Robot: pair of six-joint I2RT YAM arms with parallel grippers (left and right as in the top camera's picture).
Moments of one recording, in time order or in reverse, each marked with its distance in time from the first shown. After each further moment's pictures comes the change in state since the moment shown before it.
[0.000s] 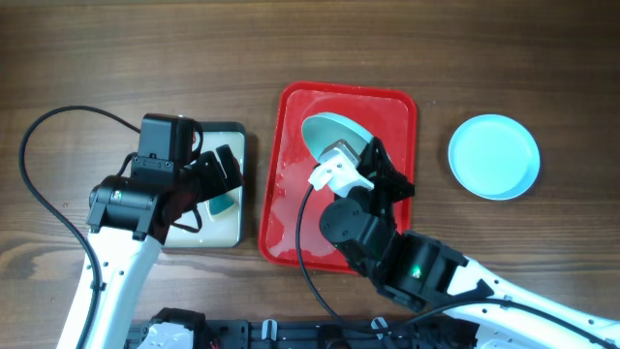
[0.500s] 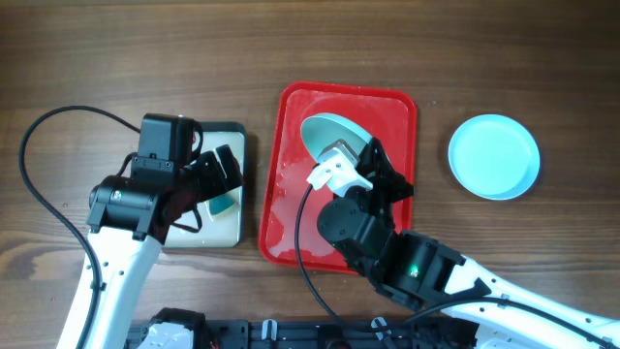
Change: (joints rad) left arm 0.000 0.000 0.000 0.000 0.000 0.000; right arm 0.000 0.008 0.000 -0.003 0.000 0.020
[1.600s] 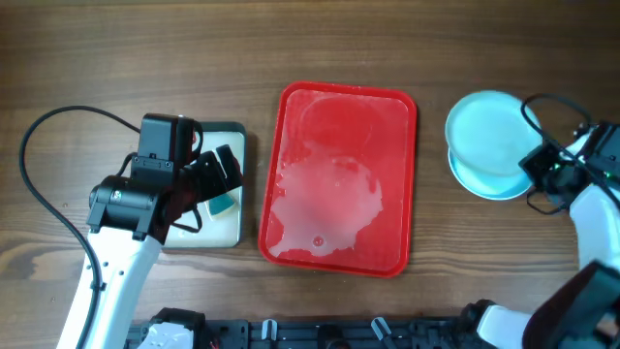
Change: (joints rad) left arm 0.000 0.000 0.000 0.000 0.003 0.000; right arm -1.608 0.292 0.010 -0.264 -1.370 0.805
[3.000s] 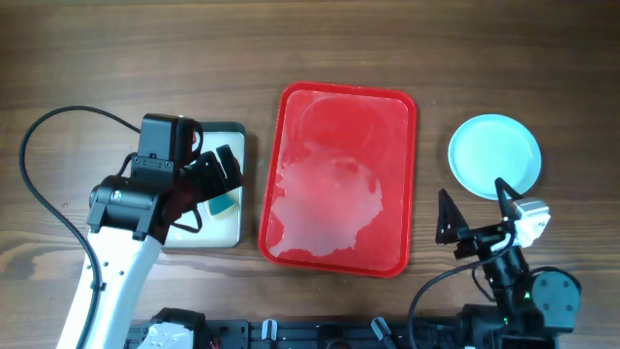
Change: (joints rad) left arm 0.000 0.000 0.000 0.000 0.000 0.000; right arm 0.466 -1.449 -0.554 0.145 -0.082 -0.241
